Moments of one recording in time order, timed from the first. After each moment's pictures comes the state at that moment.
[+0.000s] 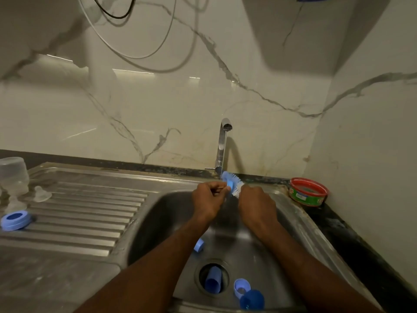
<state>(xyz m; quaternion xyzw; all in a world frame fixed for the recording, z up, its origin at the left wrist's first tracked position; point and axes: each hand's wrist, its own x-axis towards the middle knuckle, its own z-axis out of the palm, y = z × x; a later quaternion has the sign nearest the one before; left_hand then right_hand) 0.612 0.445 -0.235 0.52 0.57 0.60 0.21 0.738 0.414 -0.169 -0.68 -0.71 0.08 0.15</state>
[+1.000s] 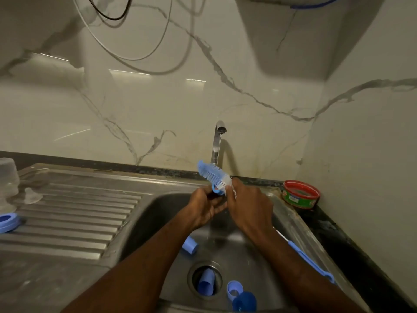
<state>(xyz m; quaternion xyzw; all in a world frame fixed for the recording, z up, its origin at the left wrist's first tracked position) 0.609 0.439 -0.213 0.28 0.33 0.60 0.67 0.744 0.400 -0.171 -0.59 -0.76 -0.09 0.27</state>
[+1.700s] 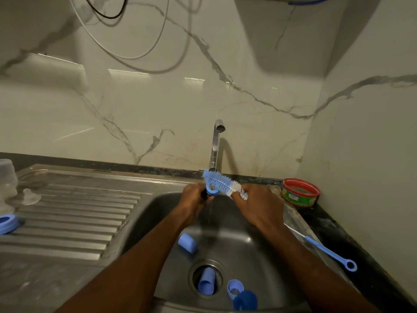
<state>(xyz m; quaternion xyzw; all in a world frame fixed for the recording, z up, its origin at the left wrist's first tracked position) 0.591 0.443 -0.219 0.36 0.41 0.65 0.52 0.771 0.424 -0.182 -0.61 -0.74 -0.04 0.28</state>
